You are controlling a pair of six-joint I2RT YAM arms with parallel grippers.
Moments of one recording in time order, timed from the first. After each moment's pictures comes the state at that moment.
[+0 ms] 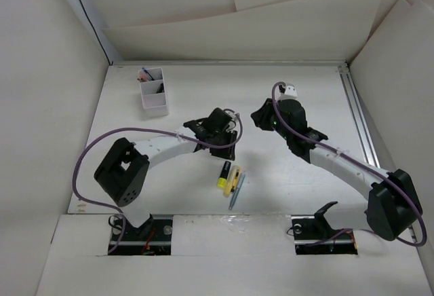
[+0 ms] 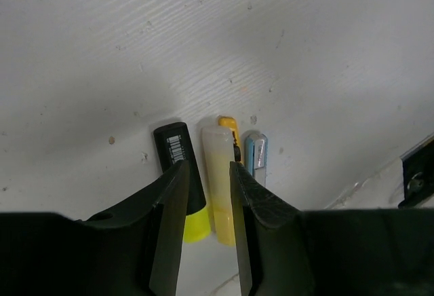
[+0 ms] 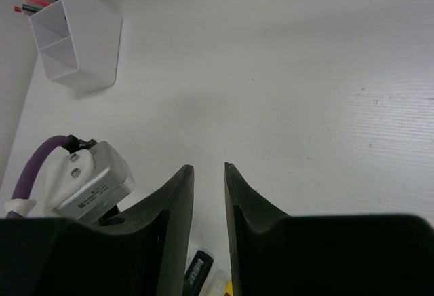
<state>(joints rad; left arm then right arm) -0.78 1.64 1.08 -0.43 0.20 -0.48 0.56 1.28 0.83 0.09 0.12 0.60</state>
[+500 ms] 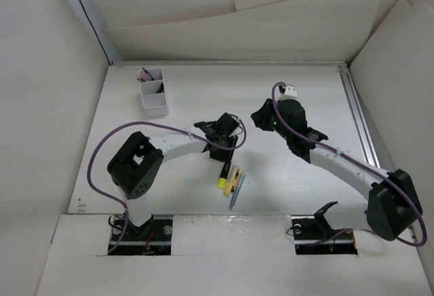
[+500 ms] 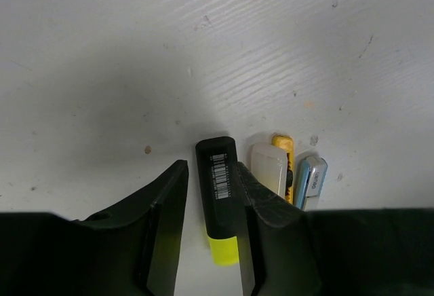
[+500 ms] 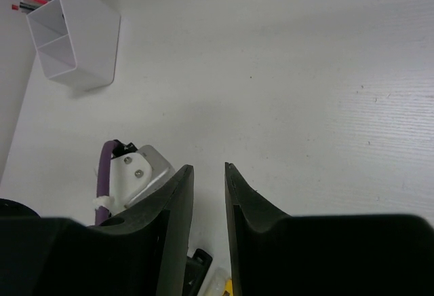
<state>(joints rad) -0.82 1.76 1.14 -0.50 0.03 -0.47 0.55 1.28 0.83 0.09 0.12 0.60</state>
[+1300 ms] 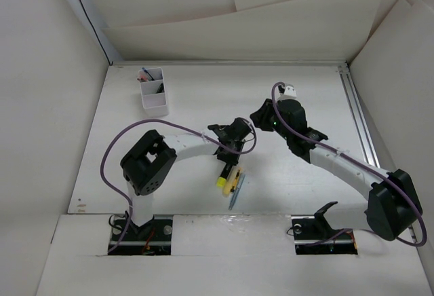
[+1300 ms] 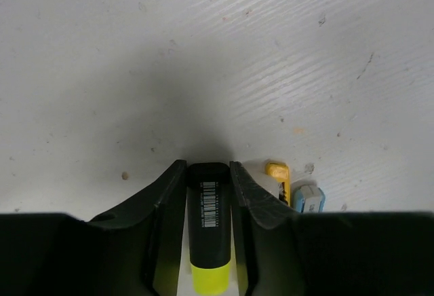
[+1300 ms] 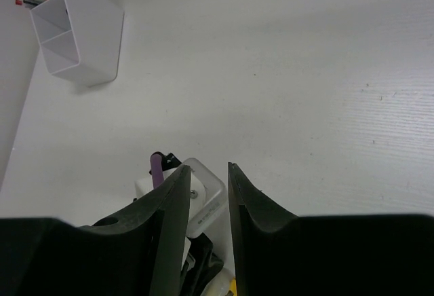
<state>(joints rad) -0.90 1.86 1.22 -0.53 -0.09 -0.47 0.55 1.28 0.83 0.08 0.10 0.60</state>
